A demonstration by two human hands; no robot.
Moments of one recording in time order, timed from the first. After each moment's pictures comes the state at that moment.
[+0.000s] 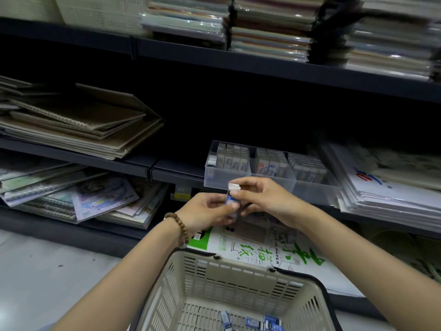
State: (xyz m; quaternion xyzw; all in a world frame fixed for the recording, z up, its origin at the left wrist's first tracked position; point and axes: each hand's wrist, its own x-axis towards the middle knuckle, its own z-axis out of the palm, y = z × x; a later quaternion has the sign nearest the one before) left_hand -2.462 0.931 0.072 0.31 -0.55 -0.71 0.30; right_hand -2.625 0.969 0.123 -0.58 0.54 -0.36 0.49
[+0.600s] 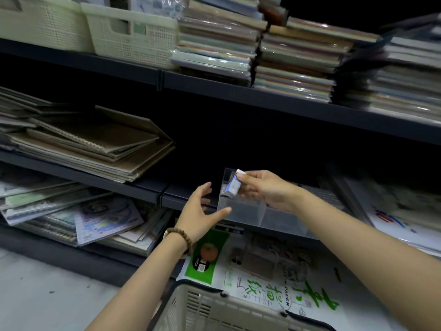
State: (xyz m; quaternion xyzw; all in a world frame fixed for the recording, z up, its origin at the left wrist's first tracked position) left_hand -2.440 0.871 0.072 0.43 -0.67 -0.42 0.44; right_hand -2.621 0.862 0.144 -0.60 0.54 -0.38 0.45
